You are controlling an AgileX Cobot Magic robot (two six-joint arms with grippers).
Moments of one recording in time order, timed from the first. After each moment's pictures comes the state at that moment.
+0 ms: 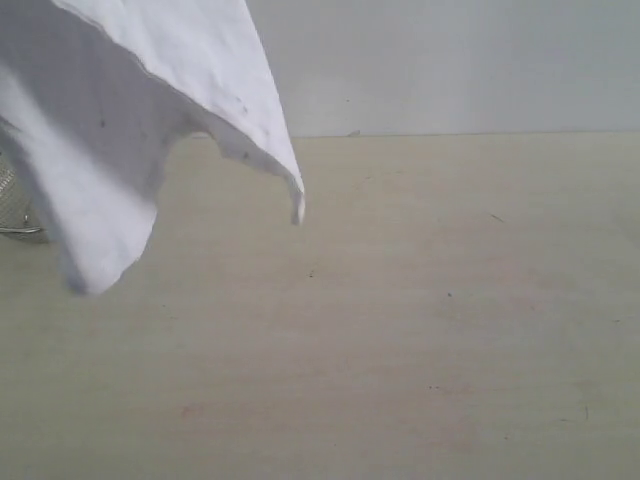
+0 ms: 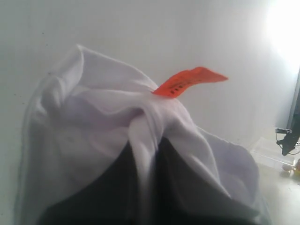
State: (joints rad) left arm 0.36 1.41 -2.07 -1.36 1.20 0.80; right arm -0.02 0.00 0.00 0.05 0.33 0.03
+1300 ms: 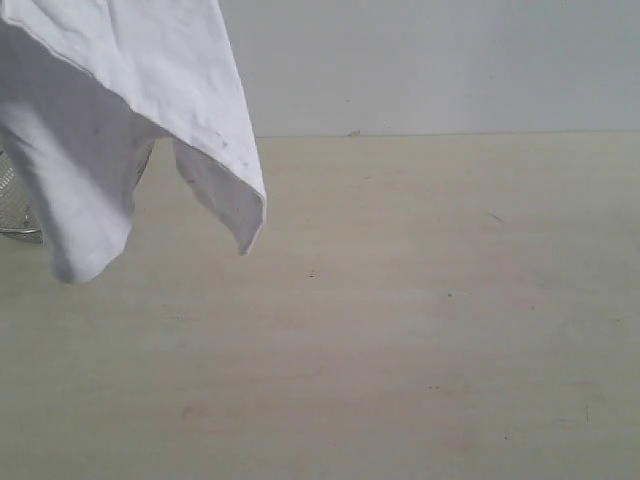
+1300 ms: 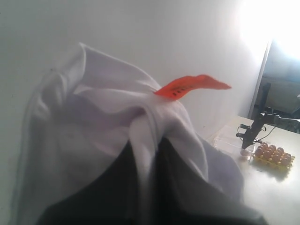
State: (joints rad) left arm 0.27 1.45 -2.07 -1.36 1.24 0.76; right arm -0.02 0.05 -0.15 -0.38 -0.25 0.87
